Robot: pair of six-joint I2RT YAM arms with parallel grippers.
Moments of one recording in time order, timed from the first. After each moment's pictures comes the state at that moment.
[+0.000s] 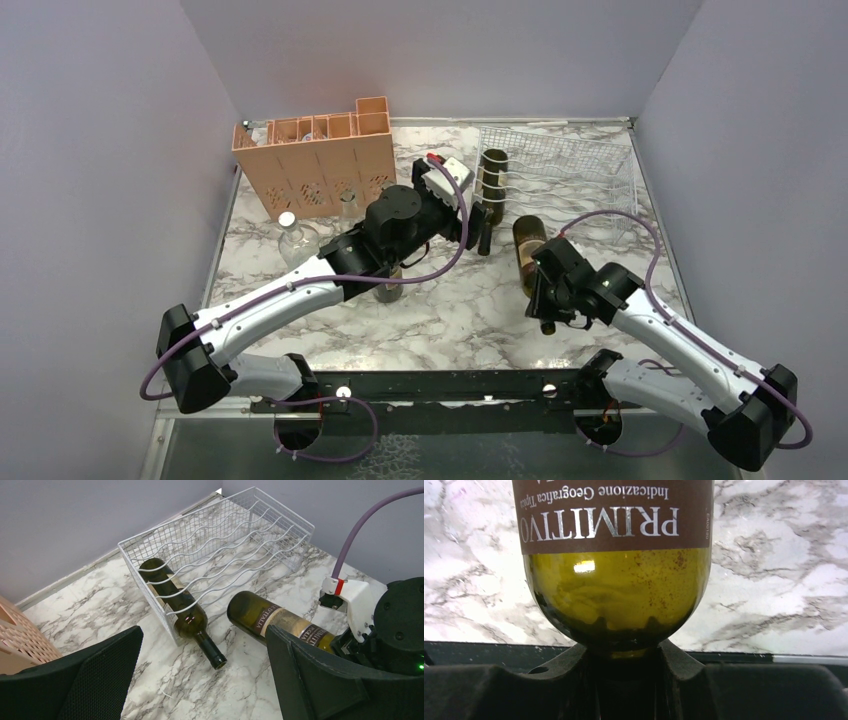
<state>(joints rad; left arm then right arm) -0.97 1.26 1.14 0.04 -0.17 -0.02 0.68 0.93 0.76 -1.00 0.16 0.78</state>
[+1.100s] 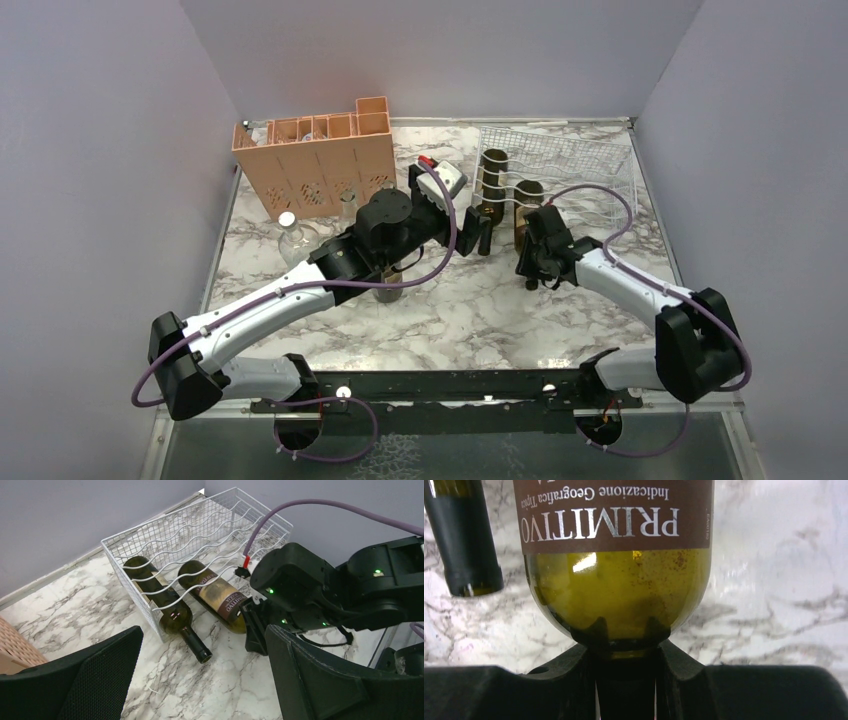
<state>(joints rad) -0.97 1.21 1.11 0.02 -0.11 -0.06 0.47 1.31 0.73 -0.45 0.20 0.61</state>
